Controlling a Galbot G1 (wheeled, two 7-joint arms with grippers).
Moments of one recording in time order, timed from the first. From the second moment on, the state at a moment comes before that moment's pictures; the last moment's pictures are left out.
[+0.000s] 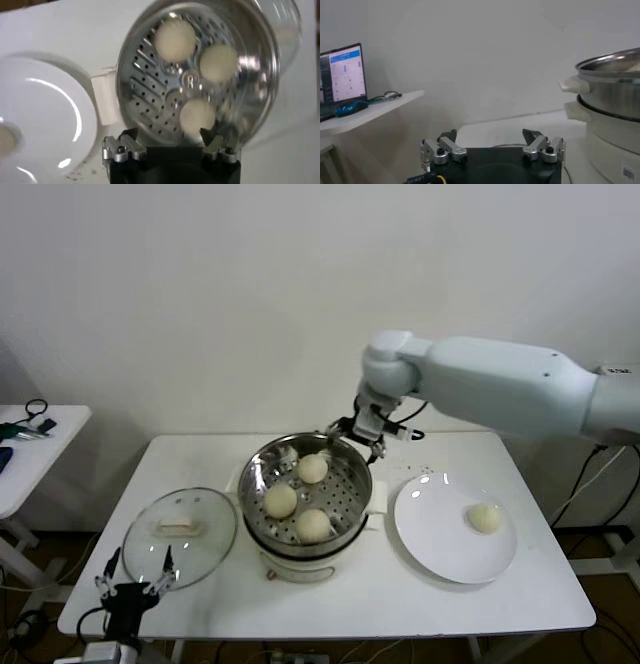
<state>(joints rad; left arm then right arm) 1.72 -1.44 -0.76 -2.01 -0.04 -0.03 -0.05 0.72 0.99 -1.40 1.38 0.14 0.11 -1.04</state>
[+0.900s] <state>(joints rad) 1.75 -1.45 -0.77 -2.01 -0.02 -0.05 -0.03 0.23 0.64 -1.03 1.18 0.02 -0.16 -1.10</state>
